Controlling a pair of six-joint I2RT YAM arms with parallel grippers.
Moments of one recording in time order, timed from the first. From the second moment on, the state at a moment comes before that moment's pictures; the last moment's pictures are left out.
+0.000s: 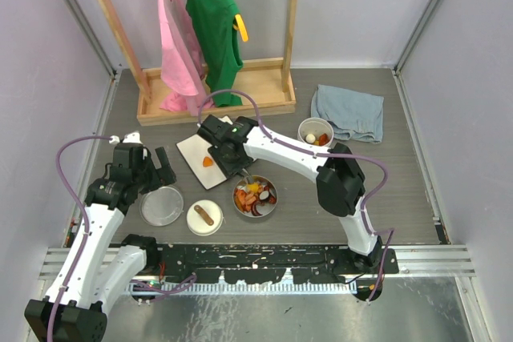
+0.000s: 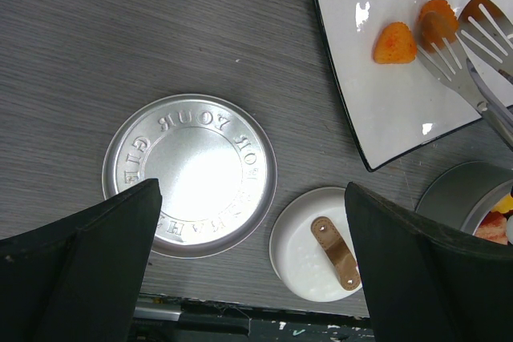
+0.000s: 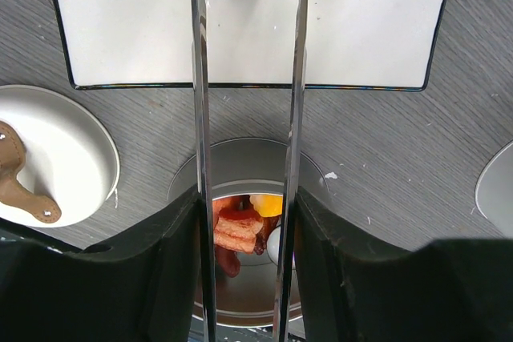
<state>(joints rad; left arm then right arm) -0.14 0.76 0.73 -0.82 -0.10 -0.46 1.00 2.05 1.84 -1.02 0.19 0.32</state>
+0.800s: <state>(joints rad) -0.14 0.76 0.73 -0.82 -0.10 -0.46 1.00 2.05 1.80 -1.00 0.19 0.32</state>
